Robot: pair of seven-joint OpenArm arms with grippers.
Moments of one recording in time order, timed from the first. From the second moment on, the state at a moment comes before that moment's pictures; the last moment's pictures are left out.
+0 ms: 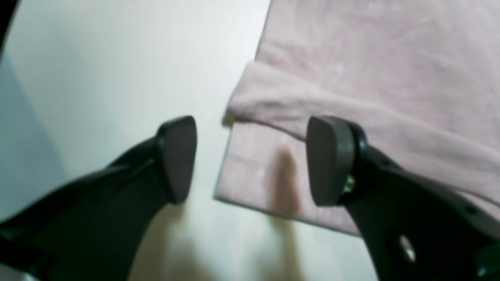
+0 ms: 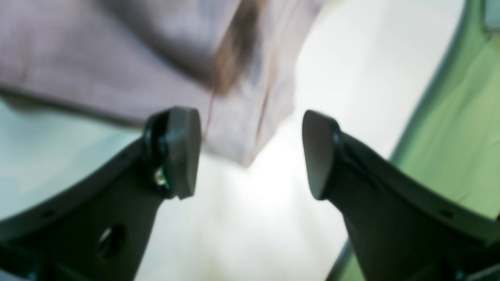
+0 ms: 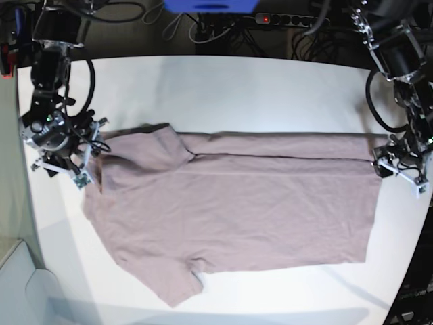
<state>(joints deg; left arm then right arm) -7.7 -19.6 -29.5 76.2 -15.4 -17.1 51.7 -2.2 11.1 16.0 99.3 -6.0 40.1 -55.8</state>
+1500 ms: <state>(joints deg) 1.4 -17.9 -36.5 81.3 -15.4 -17.1 51.3 -3.1 12.3 16.6 89.0 -5.9 40.1 -49.7</state>
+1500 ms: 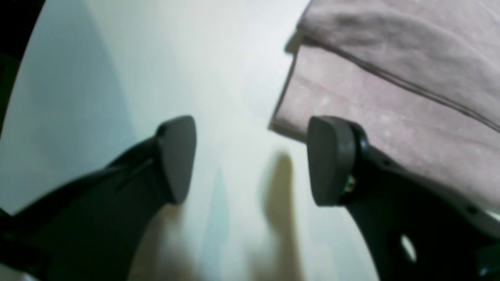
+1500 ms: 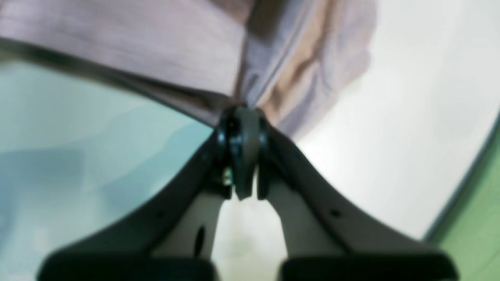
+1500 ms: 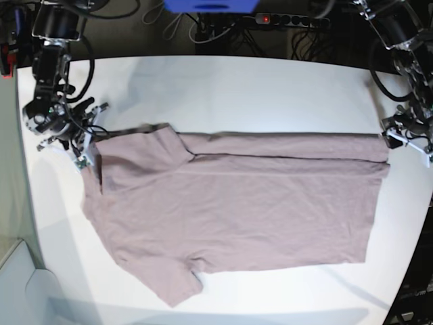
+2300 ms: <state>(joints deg) -3.1 -16.8 -34.7 69.7 -15.1 -17.1 43.7 -3.1 12.3 16.6 89.2 -5.9 40.1 -49.8</state>
